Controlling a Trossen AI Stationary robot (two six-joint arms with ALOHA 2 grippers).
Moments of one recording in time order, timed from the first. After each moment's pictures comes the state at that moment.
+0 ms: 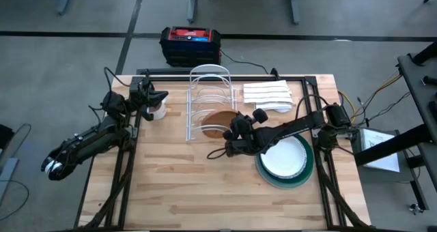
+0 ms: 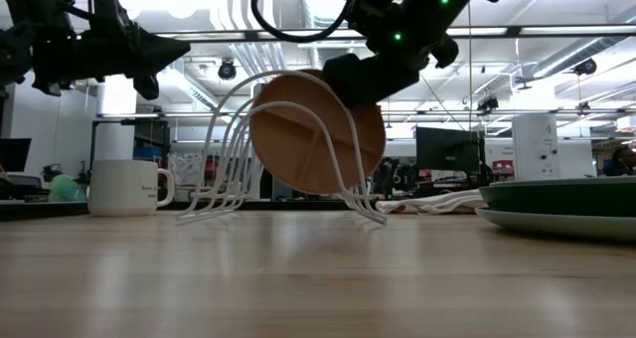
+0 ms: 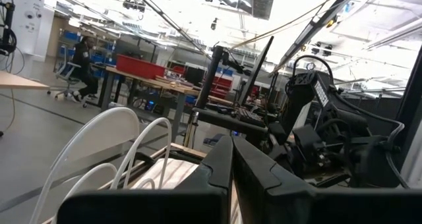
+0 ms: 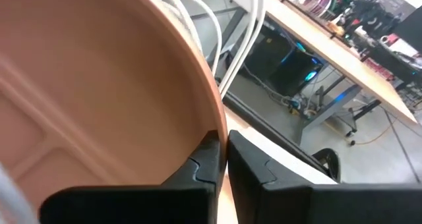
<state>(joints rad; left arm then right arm) 0.97 0.62 0.12 0.84 0.72 -0.48 0.20 1.87 1.32 -0.70 1.18 0.72</state>
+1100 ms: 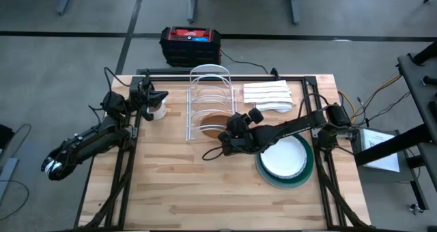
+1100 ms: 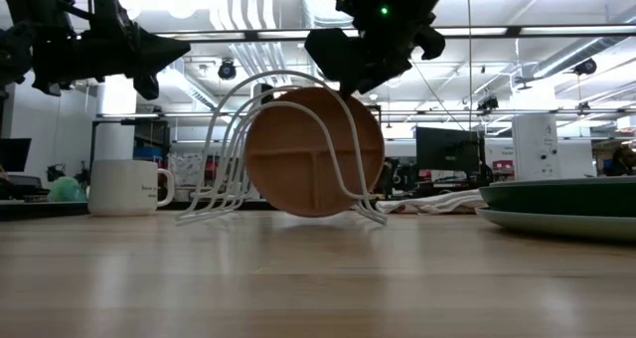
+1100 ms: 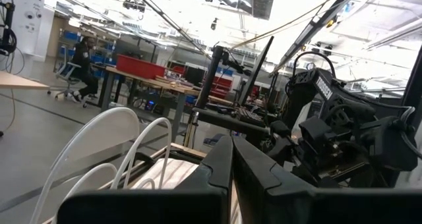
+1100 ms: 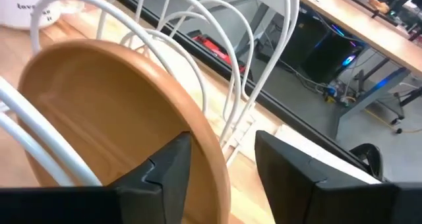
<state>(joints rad) 0.97 0.62 0.12 0.84 0.72 -0.48 0.20 1.87 1.41 -0.70 1.06 0.72</state>
